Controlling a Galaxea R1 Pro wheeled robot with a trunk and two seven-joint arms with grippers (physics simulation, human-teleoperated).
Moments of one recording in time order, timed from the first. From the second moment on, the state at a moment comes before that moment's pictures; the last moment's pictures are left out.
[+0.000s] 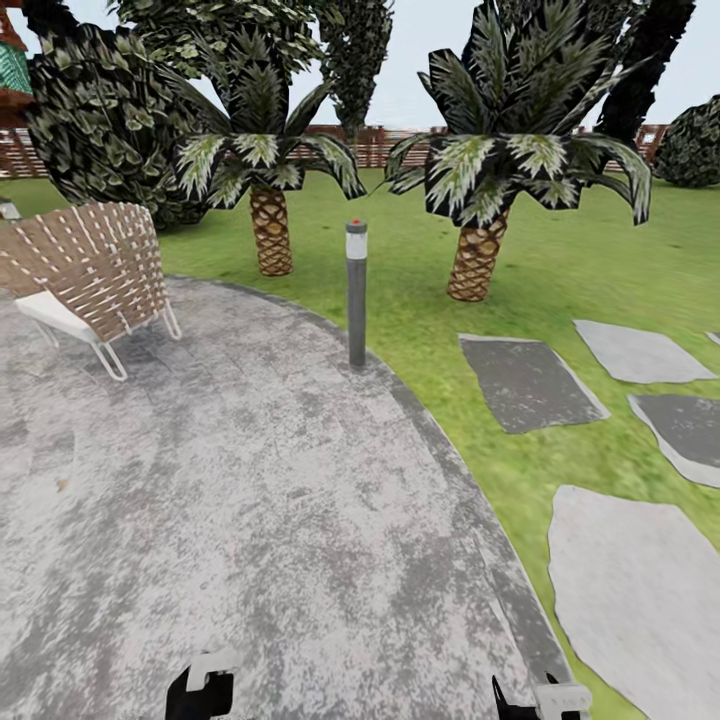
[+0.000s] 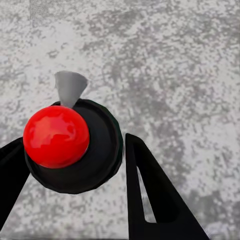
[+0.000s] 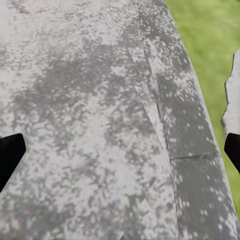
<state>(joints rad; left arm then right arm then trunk) -0.37 0.02 0.04 -0.23 0.02 -0.38 0.08 -0.20 -0.09 0.00 -0.39 0.01 -0.58 0.00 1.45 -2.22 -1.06</state>
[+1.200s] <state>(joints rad) -0.37 0.02 0.03 -0.24 0.02 -0.38 0.08 -0.20 -0.09 0.00 -0.39 0.01 -0.58 0.00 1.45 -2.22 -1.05</state>
